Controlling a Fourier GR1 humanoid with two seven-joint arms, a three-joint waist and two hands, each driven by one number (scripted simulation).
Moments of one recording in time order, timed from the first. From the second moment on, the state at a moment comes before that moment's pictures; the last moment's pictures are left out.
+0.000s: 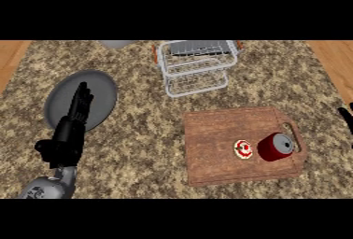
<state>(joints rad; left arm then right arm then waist) -0.12 0.33 -0.26 -1.56 0.15 0.41 -0.04 0.04 -0.28 -0.35 -1.59 -0.82 0.23 -0.02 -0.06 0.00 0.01</state>
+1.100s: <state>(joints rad) -0.17 0.27 -0.32 -1.55 0.08 0.43 0.02 0.26 -0.96 -0.49 -2.02 -0.37 0.53 0.32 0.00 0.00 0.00</state>
